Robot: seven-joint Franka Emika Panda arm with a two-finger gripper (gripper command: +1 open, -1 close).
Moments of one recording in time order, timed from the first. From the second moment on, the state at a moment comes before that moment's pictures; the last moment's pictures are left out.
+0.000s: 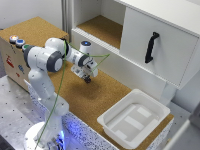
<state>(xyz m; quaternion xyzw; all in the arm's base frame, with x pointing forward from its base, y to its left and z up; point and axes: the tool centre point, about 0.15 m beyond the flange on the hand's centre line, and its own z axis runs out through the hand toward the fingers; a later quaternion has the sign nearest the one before) 0.426 0.069 0.209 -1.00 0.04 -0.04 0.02</state>
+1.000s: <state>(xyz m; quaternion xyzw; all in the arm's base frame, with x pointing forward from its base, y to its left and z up) 0.404 -0.015 0.219 -1.00 0.09 0.00 -0.02</state>
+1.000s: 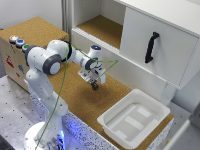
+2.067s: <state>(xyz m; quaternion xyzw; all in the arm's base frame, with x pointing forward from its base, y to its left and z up) 0.393 -0.017 0.241 -1.00 0.04 -0.02 -0.02</state>
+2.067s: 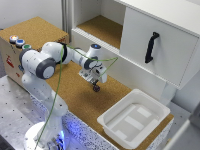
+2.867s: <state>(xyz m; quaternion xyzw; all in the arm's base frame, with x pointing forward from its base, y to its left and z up) 0.389 -0.039 0.256 -1.00 0.00 -0.03 -0.01</state>
